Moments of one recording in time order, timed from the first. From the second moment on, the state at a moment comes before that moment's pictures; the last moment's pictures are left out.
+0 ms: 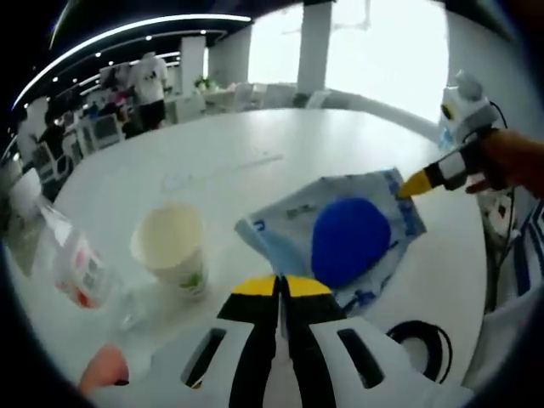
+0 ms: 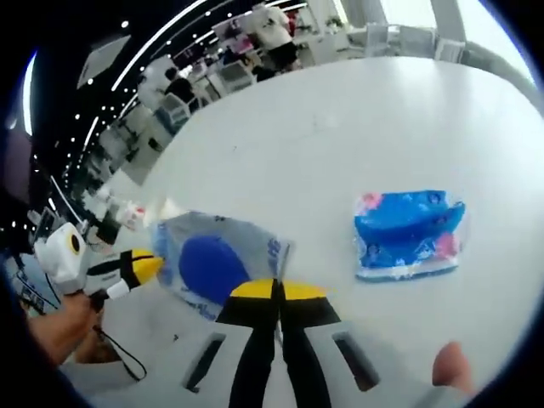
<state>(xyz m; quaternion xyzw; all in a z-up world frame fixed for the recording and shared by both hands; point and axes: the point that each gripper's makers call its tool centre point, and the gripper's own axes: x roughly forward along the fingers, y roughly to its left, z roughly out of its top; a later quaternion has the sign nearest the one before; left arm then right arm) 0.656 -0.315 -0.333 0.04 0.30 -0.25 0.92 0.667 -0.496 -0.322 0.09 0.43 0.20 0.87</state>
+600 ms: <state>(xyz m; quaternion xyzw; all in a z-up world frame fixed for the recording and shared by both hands) 0.688 -0.317 -0.347 0.03 0.30 -0.23 0.92 0.719 -0.498 -0.338 0.07 0.43 0.22 0.87</state>
